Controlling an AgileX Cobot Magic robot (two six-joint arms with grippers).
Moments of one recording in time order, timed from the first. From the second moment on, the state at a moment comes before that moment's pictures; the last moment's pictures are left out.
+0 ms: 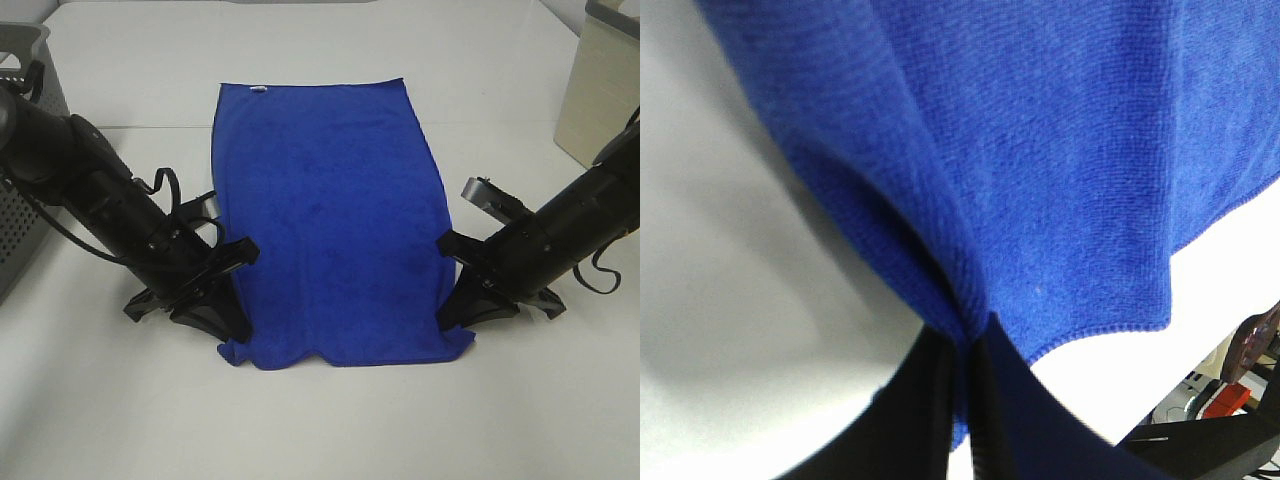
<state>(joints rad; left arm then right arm) -0.29 2.23 -1.23 -0.89 0.89 0.46 0.05 2.11 -0.98 0.90 0.76 -0.68</state>
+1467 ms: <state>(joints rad) -0.29 1.61 -0.82 -0.81 0.68 0.50 0.05 1.54 -0.87 0.63 0.87 -0.42</state>
